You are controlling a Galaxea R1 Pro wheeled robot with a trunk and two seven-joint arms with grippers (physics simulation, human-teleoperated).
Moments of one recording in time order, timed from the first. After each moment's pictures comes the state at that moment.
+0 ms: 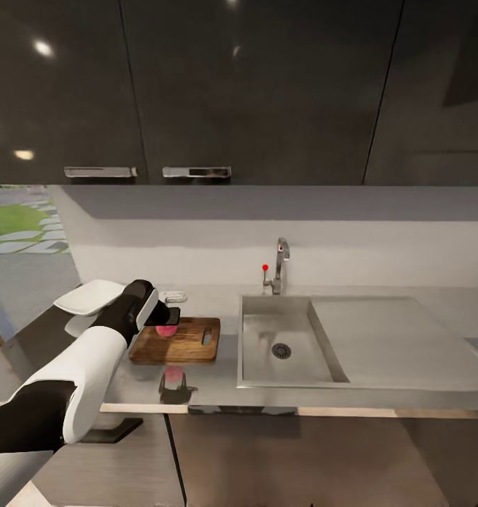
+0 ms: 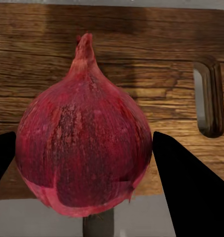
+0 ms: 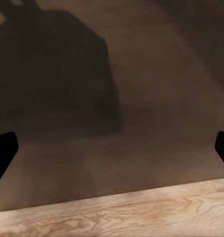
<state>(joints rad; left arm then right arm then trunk) -1.13 -0.01 -0.02 -0.50 0.04 1.00 -0.04 -0.17 0.08 0.07 -0.21 -0.07 -0.82 -0.19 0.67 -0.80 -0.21</state>
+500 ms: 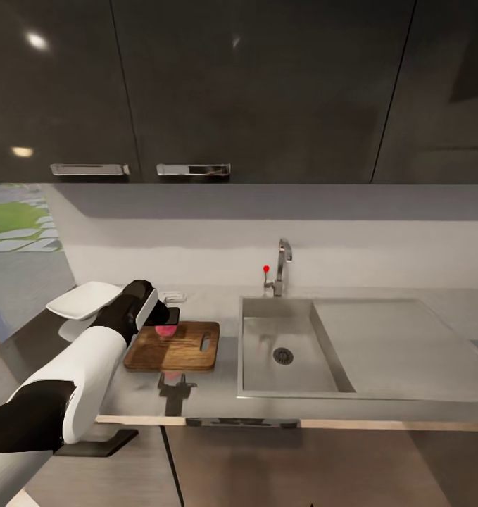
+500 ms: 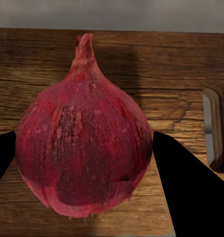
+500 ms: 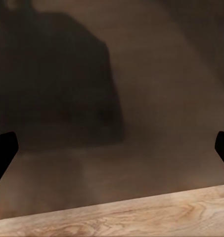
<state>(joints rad) -1.13 0.00 -0.02 -0.50 0.04 1.00 -0.04 -0.17 0.08 0.07 -0.21 -0.07 -0.82 -0.19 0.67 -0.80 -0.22</state>
